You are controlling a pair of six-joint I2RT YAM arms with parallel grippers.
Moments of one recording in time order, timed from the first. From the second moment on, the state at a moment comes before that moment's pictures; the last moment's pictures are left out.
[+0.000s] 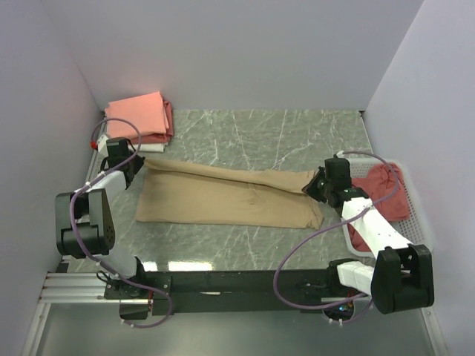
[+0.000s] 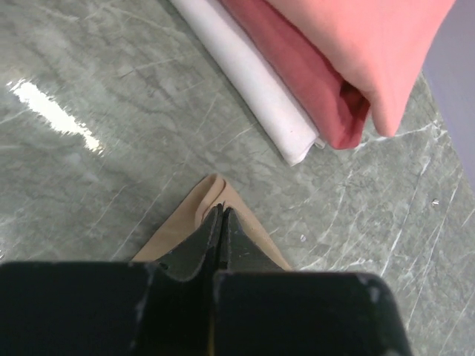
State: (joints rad) left arm 0.14 1.58 0.87 0.10 -0.11 -0.81; right arm 0.12 1.16 0.67 -0.29 -0.05 0.70
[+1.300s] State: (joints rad) left arm -0.15 1.49 0.81 -0.01 -0.17 -0.97; right arm 0.14 1.49 0.97 -0.32 -0.08 0.60
